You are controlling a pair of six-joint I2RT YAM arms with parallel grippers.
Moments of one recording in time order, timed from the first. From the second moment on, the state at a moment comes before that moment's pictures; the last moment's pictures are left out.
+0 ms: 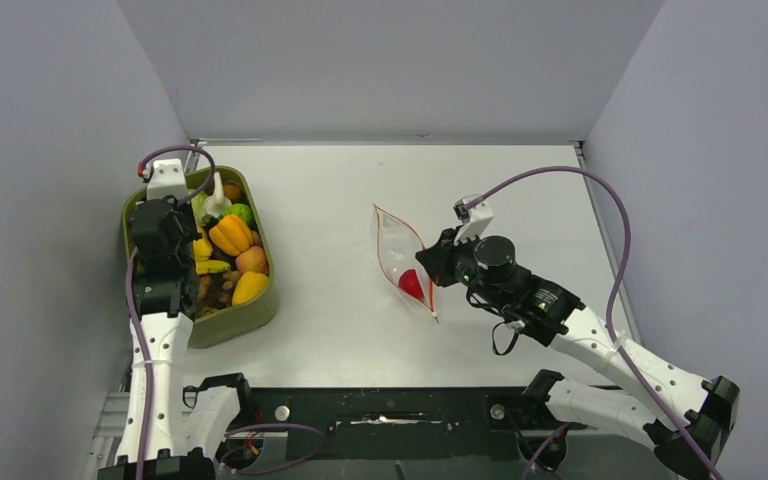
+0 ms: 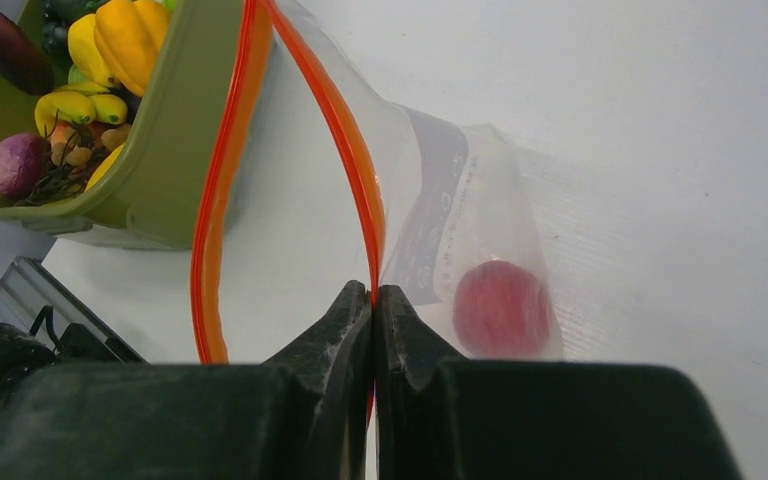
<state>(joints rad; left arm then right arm) 0.13 0.87 0.92 -0.29 -0.26 0.16 0.83 0.93 0.85 -0.24 0.16 0.44</state>
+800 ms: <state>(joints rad) 0.03 0.82 1.23 -0.45 0.08 -0.23 0.83 1.03 0.87 -0.22 0.23 0.52</state>
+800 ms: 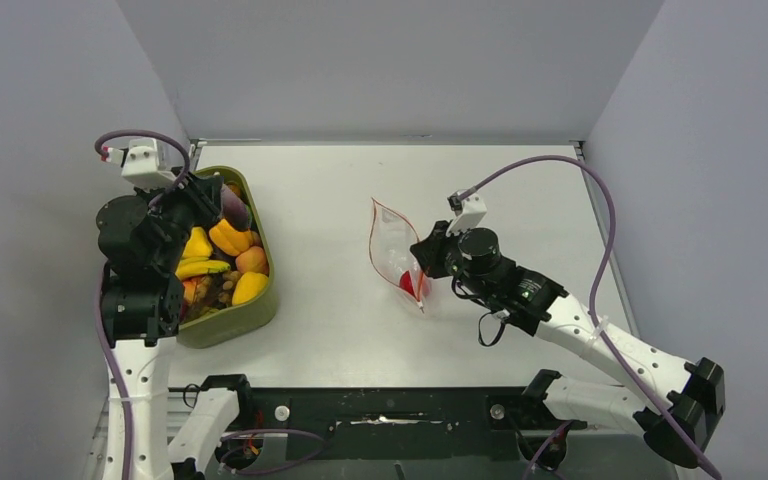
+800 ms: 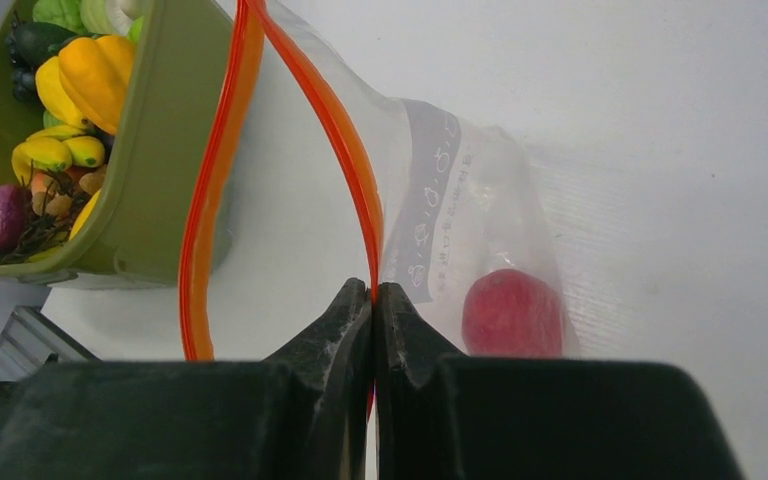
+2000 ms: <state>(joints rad) -0.18 0.88 0.90 0.20 0.56 -0.83 0.83 1.17 0.97 -0.18 0.27 0.63</state>
